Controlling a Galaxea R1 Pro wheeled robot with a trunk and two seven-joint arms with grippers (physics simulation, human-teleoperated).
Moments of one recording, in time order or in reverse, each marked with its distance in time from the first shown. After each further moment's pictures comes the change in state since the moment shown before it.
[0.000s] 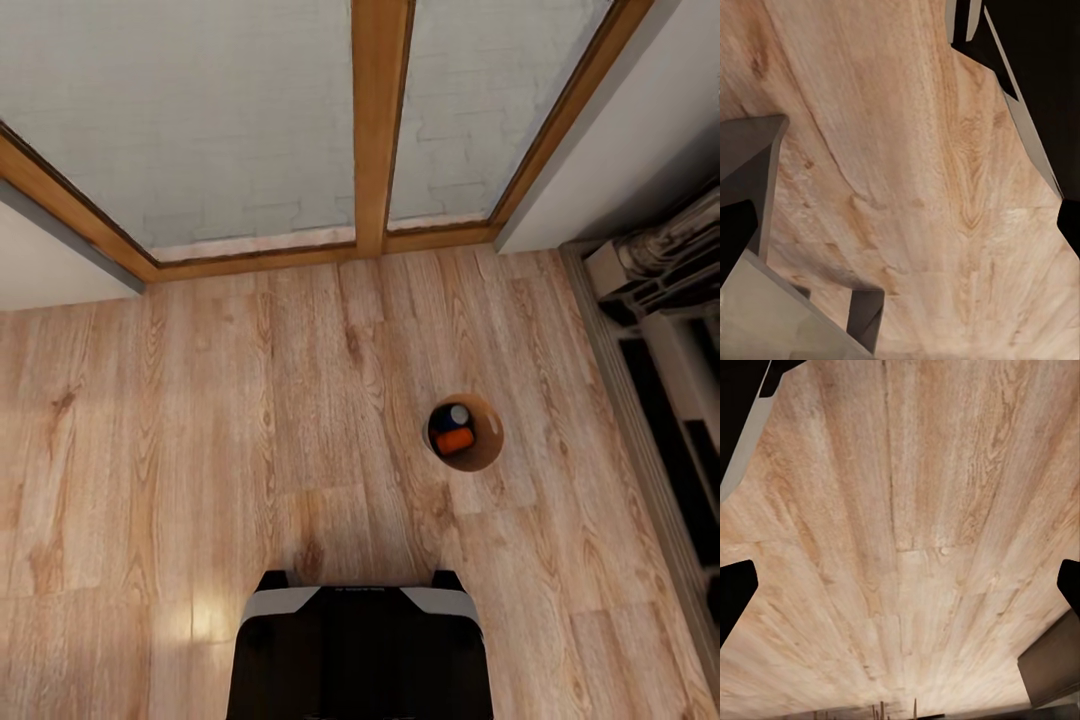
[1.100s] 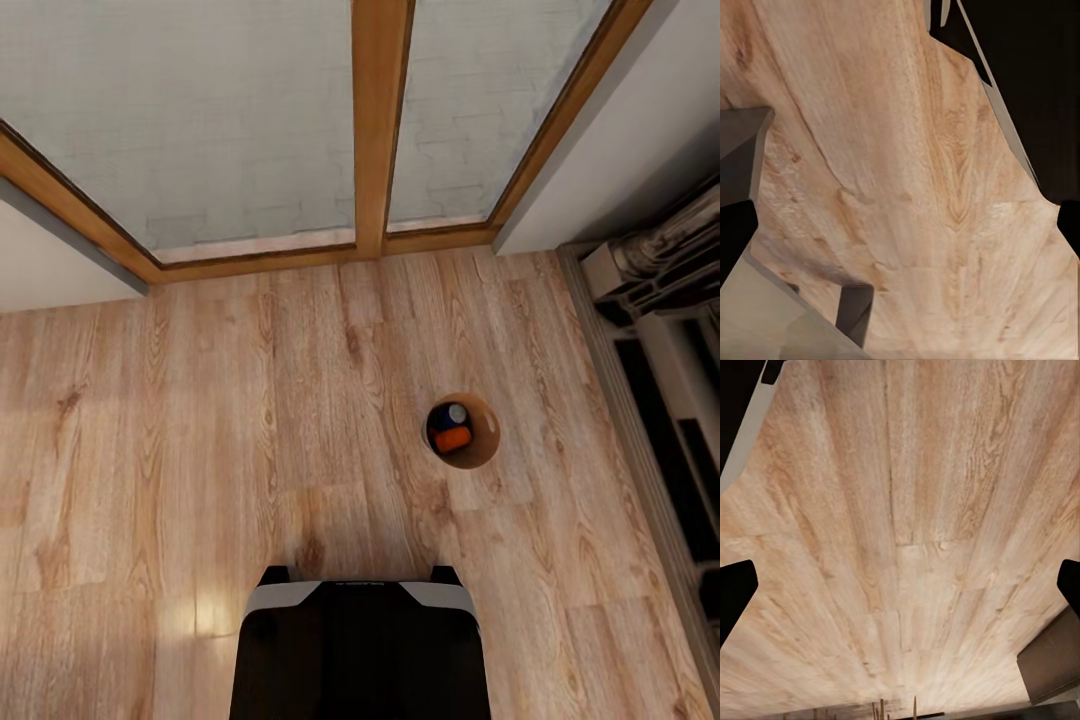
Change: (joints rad) left arm 0.000 -0.028 0.000 0.000 0.003 -0.001 0.002; right arm 0.000 0.000 0.000 0.000 0.000 0.000 0.000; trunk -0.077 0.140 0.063
